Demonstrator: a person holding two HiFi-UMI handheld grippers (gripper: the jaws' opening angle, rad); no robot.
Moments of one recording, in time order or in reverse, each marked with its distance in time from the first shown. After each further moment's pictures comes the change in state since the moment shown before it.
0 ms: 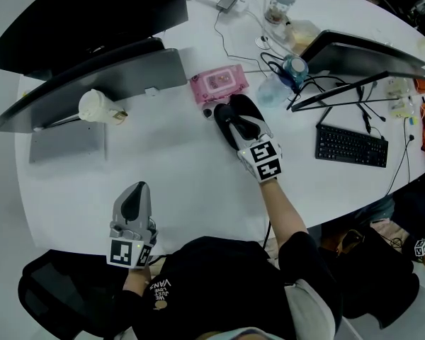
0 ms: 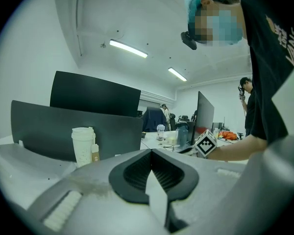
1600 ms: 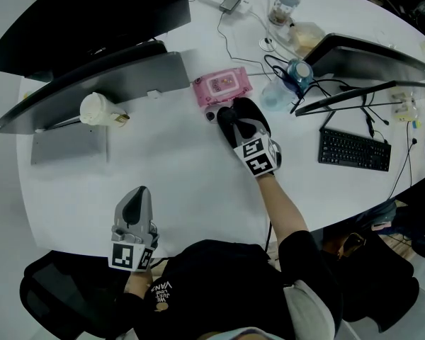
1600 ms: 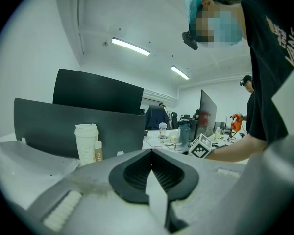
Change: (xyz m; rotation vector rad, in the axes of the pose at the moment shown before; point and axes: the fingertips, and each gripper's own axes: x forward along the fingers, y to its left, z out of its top) left arm -0.001 0.007 -0.008 -0.017 0.024 0.023; right arm 0.037 -0.011 -0.039 -0.121 0.183 -0.038
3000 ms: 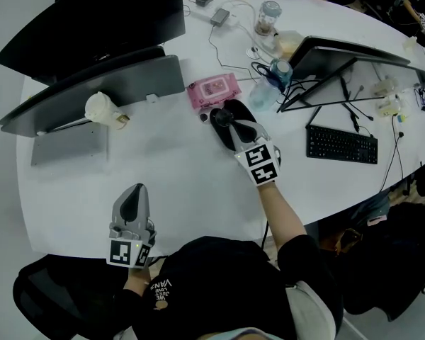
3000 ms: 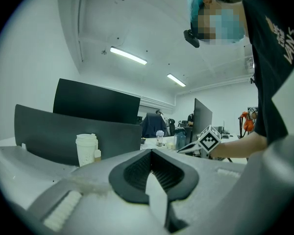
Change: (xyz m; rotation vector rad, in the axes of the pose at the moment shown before) left arm -0.026 -0.013 0.021 0.024 -0.091 -0.023; right arm -0.092 0.012 0.060 0.019 -0.187 -0.048
